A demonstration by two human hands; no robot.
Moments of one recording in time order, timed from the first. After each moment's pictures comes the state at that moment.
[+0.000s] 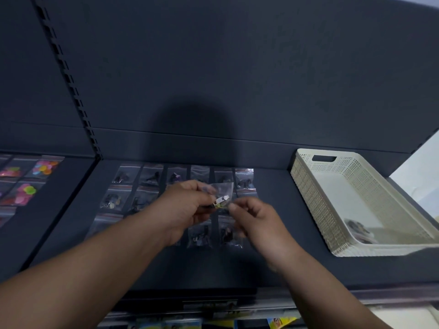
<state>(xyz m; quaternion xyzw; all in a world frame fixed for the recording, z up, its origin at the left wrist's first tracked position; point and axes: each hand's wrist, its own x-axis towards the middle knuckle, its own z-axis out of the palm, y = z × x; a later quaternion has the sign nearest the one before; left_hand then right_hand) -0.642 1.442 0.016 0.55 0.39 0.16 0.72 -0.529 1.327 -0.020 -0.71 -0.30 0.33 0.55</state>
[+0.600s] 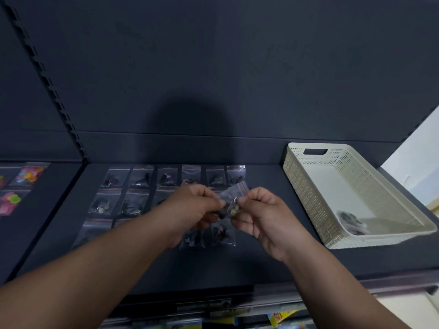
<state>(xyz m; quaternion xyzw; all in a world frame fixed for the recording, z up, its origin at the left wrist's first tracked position) -0.626 1.431 0.014 0.63 0.38 0.09 0.67 -0.513 1.318 -0.002 -0.57 -0.16 0.46 0.66</state>
